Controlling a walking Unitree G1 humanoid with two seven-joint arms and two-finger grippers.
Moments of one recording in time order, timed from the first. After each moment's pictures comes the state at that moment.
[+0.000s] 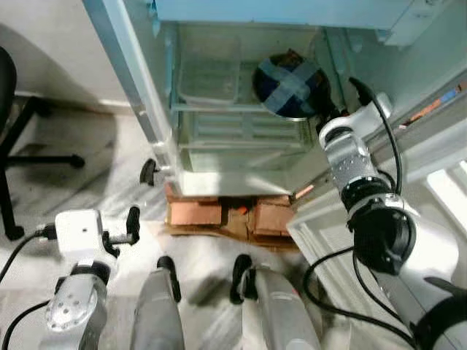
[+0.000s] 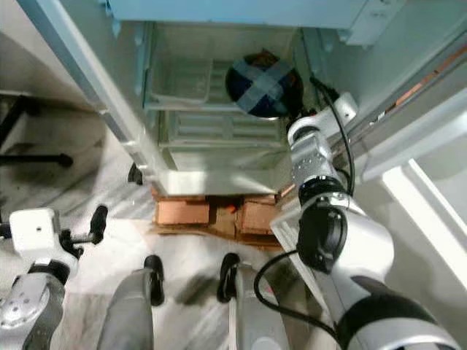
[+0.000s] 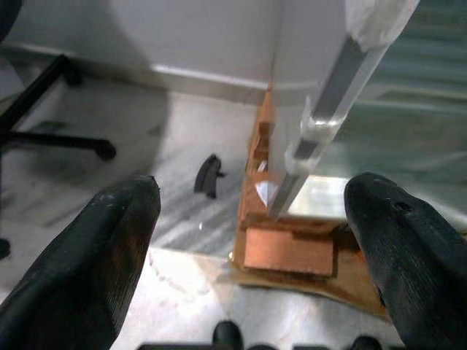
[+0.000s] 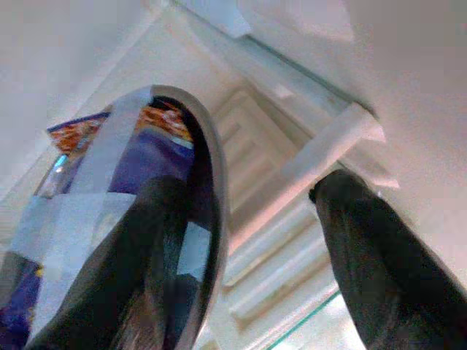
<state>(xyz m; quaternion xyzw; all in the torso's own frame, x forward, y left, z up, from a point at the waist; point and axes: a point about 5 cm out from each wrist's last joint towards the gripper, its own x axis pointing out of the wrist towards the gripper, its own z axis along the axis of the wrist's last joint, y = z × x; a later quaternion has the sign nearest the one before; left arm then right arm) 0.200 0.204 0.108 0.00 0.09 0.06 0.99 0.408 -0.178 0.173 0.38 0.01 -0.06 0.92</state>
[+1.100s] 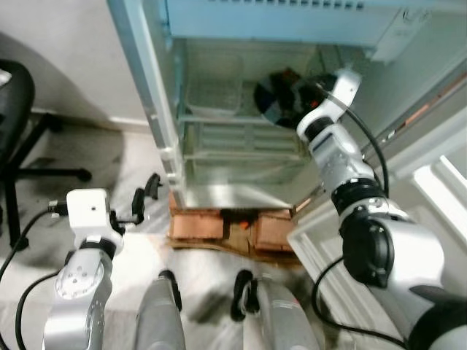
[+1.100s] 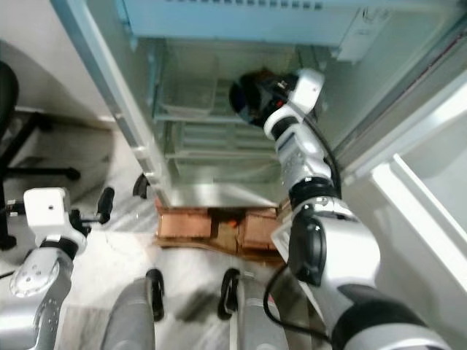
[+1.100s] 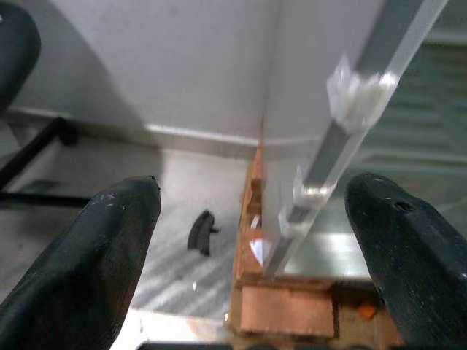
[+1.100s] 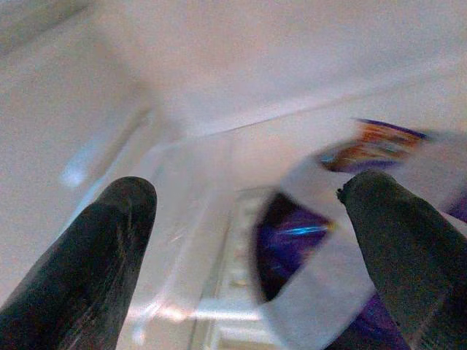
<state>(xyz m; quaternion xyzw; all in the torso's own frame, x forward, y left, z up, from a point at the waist) 0.236 0.204 0.108 0.00 0.06 0.02 1.00 0.403 -0.130 0.186 0.19 -0.04 0.19 0.96</state>
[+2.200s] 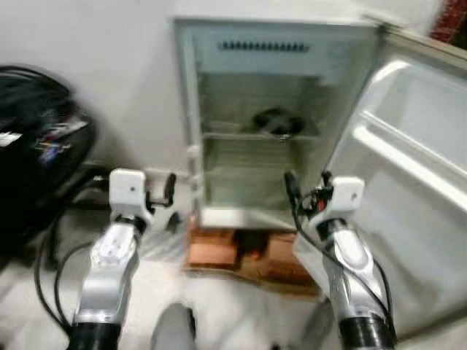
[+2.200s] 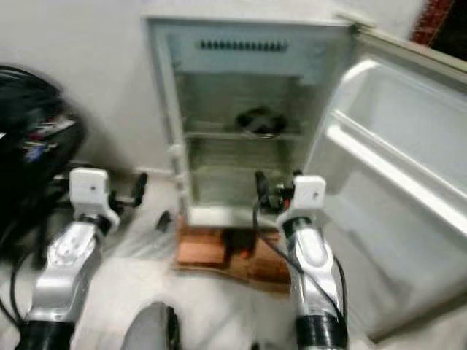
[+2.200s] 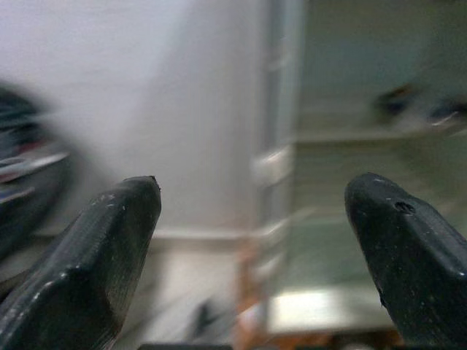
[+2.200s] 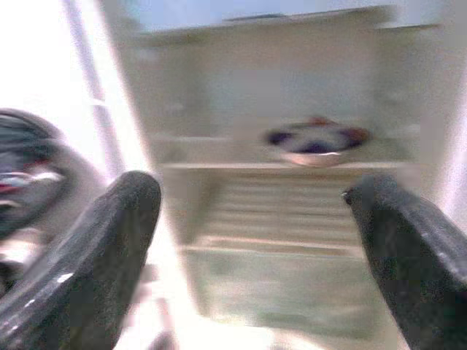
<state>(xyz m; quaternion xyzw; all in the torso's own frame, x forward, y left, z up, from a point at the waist) 0.265 0.183 0.092 0.03 0.06 -0.02 1.00 0.287 -0.141 0.103 0.07 -0.02 0.10 0.99</state>
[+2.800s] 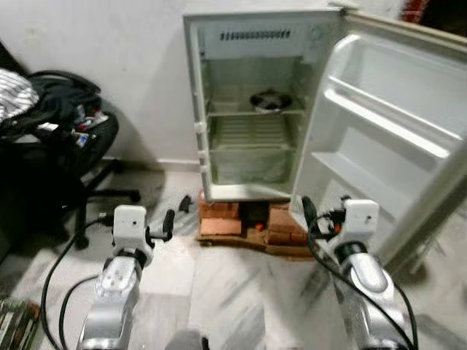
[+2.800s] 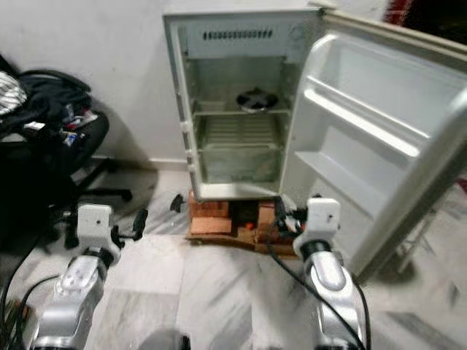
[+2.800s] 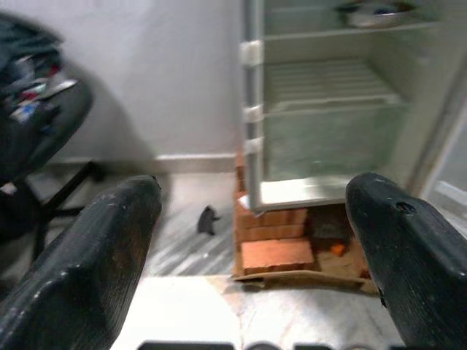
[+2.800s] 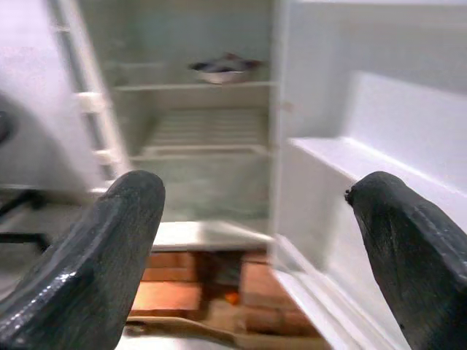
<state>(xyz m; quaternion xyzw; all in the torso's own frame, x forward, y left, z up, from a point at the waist) 0.248 0.179 0.053 0.03 0.11 -0.03 0.99 0.250 -0.182 0.070 0.02 0.05 0.01 1.00</state>
